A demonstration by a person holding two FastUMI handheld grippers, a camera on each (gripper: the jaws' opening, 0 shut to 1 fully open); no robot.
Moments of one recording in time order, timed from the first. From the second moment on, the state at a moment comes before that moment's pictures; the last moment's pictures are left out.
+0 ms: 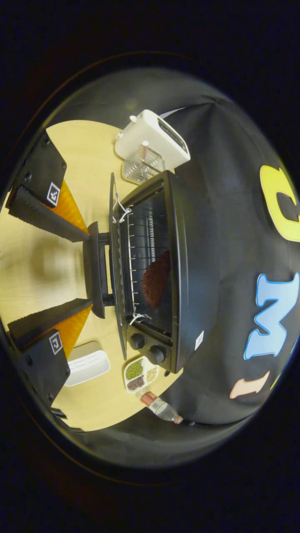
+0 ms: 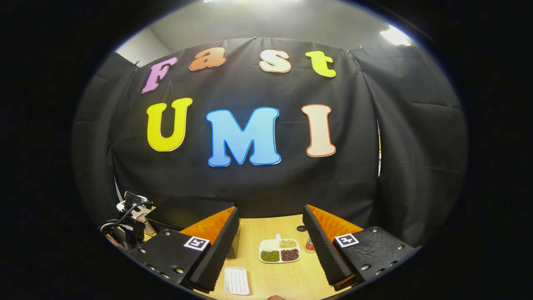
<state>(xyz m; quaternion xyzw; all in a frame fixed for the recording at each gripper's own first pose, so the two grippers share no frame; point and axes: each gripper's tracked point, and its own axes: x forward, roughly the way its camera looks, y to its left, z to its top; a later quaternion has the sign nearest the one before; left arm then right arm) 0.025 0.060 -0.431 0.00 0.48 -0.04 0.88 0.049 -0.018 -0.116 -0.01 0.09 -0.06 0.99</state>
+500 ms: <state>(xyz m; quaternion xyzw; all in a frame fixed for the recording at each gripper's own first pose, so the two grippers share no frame) 0.036 0.053 -0.416 0.02 0.46 -0.04 0.89 0.044 -0.028 -0.118 -0.01 0.10 -0.07 0.99</state>
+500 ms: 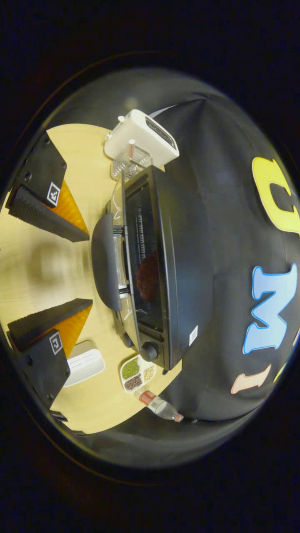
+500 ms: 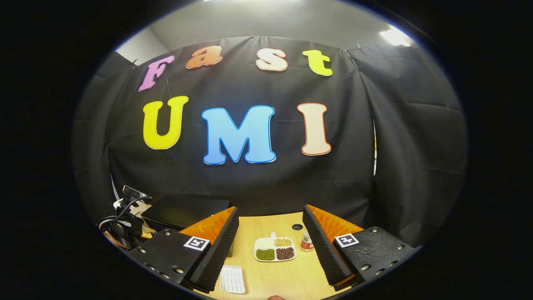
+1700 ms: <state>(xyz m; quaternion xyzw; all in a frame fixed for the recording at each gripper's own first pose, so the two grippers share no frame) 0.033 0.062 -0.020 -0.03 0.01 -0.01 1.00 0.049 0.047 0.018 0.01 0.01 -0.01 1.00</state>
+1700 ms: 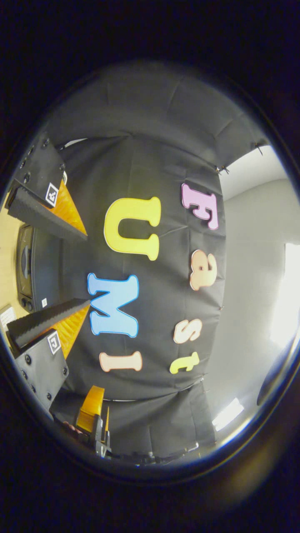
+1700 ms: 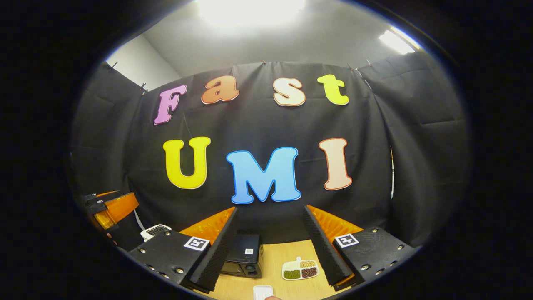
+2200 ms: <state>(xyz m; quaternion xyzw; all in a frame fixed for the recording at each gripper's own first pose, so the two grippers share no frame) 0.027 0.073 -0.028 -0.03 0.03 -0.03 1.00 0.038 0.059 0.008 0.01 0.02 -0.03 1.00</state>
